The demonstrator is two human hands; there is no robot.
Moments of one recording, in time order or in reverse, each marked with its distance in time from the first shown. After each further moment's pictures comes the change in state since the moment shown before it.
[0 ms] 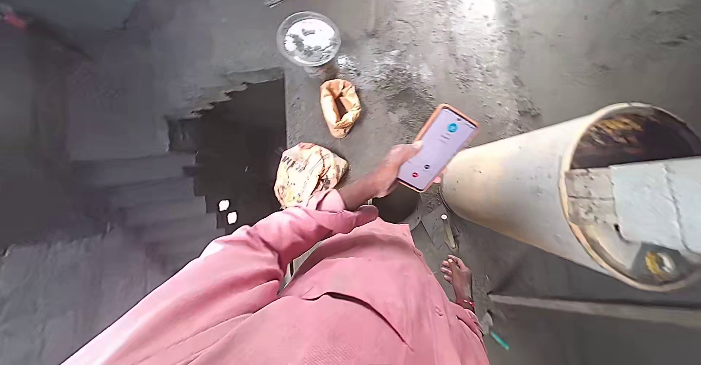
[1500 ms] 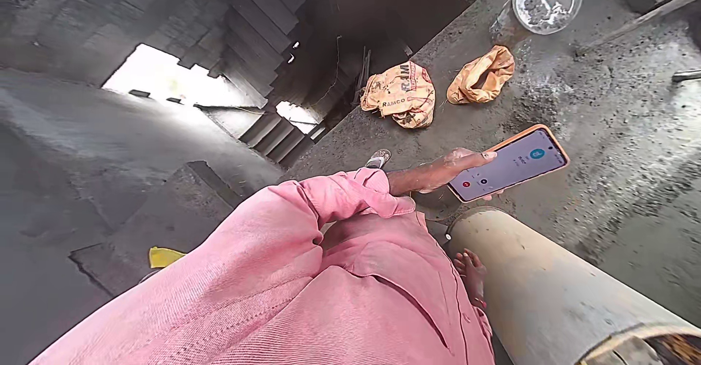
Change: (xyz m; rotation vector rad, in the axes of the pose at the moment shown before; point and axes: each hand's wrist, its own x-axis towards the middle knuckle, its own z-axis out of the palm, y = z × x) left_hand -0.244 -0.067 -0.023 -0.187 0.423 0.472; right_hand 0.015 -0.111 0.018 -0.658 -0.363 -0.363
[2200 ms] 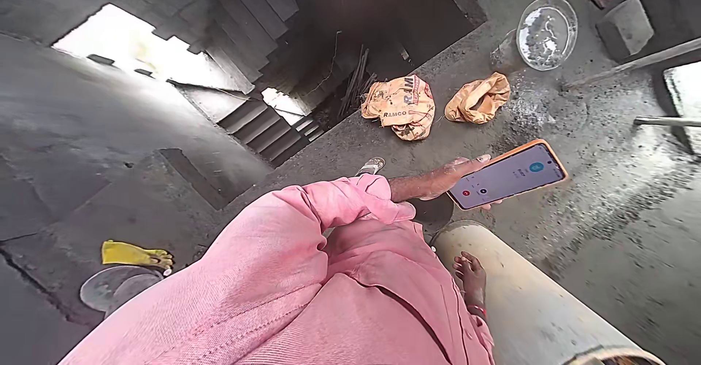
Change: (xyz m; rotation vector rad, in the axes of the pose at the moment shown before) left_hand -0.005 0.047 -0.051 -0.106 0.006 0.034; right_hand -0.001 -0.098 0.015 -0.146 -0.032 -0.113
